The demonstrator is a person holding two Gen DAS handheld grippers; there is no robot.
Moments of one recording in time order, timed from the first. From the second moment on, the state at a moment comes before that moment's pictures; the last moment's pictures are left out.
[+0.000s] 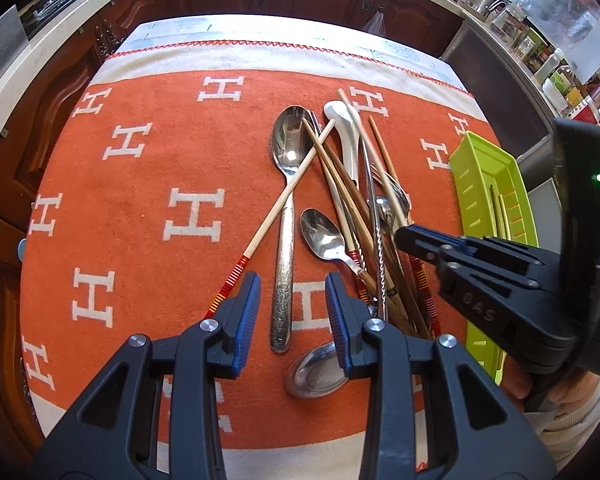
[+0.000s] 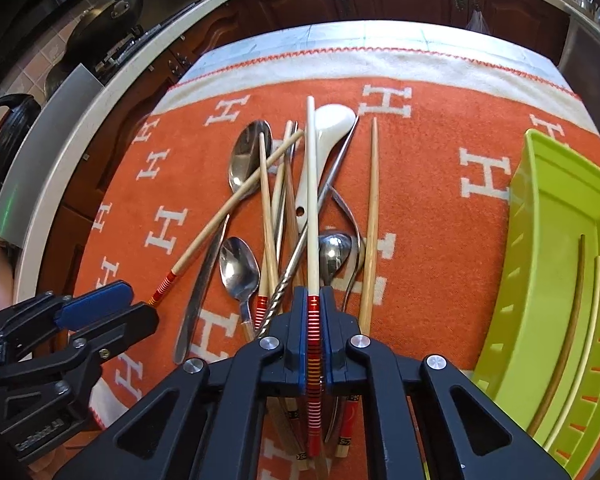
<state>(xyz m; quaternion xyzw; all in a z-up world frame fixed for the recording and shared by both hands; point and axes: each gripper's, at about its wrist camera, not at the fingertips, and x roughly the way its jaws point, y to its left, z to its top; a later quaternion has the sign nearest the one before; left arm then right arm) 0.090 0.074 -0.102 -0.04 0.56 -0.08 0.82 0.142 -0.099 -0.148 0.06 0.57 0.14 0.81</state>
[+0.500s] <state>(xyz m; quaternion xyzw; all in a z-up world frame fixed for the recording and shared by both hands) 0.089 0.064 -0.096 -0.04 0.56 -0.09 0.82 0.111 -0.143 -0.108 0.15 0.53 0.14 0.83</state>
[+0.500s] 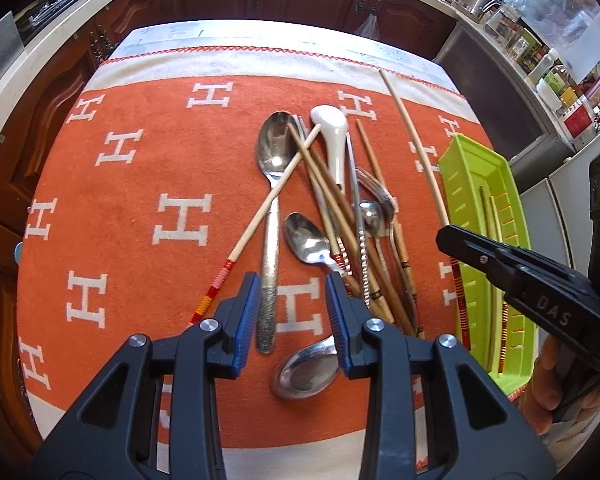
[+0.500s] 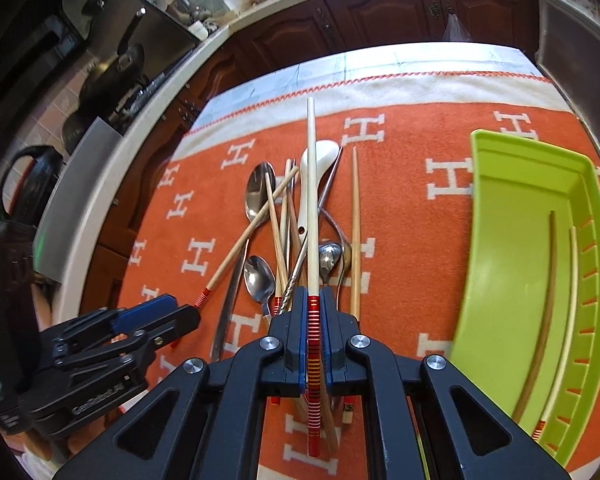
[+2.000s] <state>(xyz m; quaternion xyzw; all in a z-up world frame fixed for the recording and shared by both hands) 0.160 -0.042 -0.149 0.10 0.54 -0.13 0.83 0.057 -0.221 -0.122 0.24 0.52 0.14 0.81</state>
